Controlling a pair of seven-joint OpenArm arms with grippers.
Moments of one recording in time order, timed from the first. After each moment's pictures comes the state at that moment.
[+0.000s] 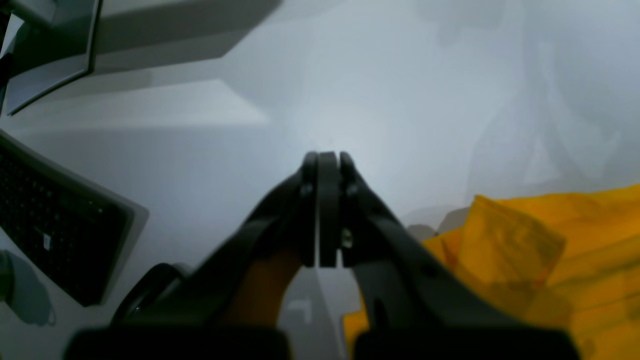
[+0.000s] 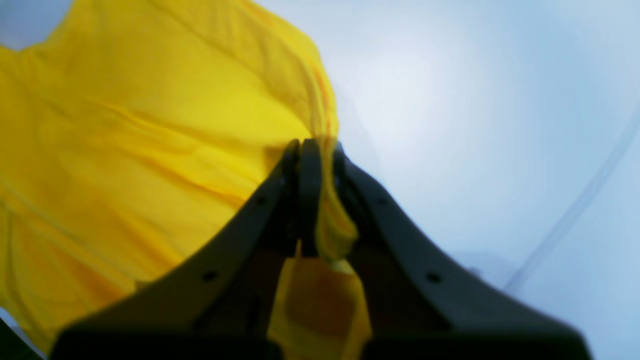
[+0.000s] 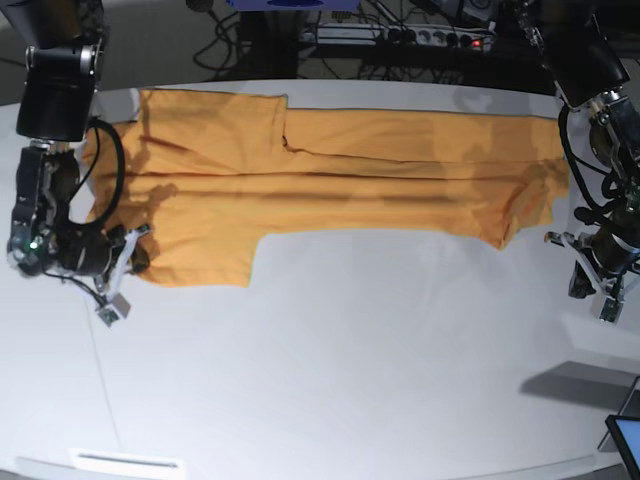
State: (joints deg) left arm -5.7 -28.6 -29.6 96.8 -19.5 -40.6 57.5; right arm 14.0 15.7 10.3 79.1 24.9 41.0 -69.3
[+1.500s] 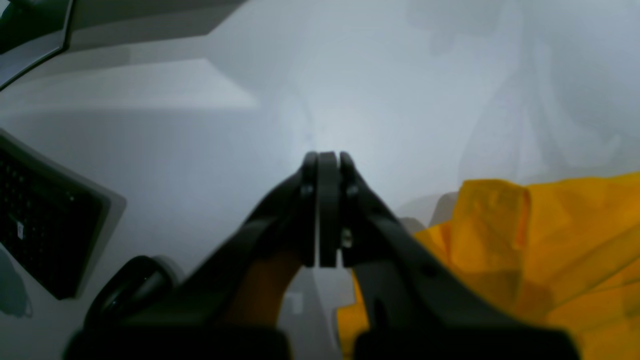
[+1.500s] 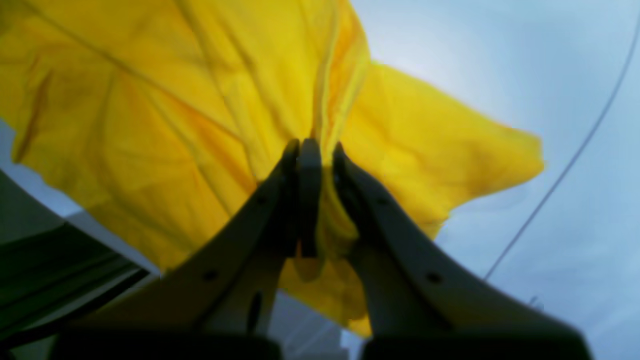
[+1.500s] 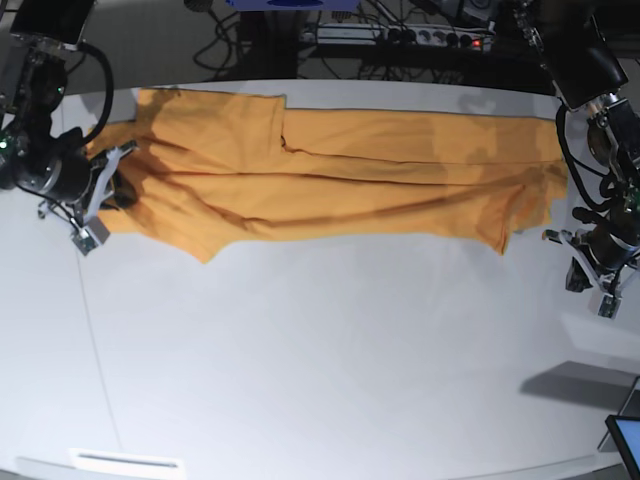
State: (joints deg) left arm -5.8 -28.3 -29.6 93.8 -19.5 -40.6 57.3; right arm -8.9 15.6 20.4 106.0 38.9 41.0 -77.8
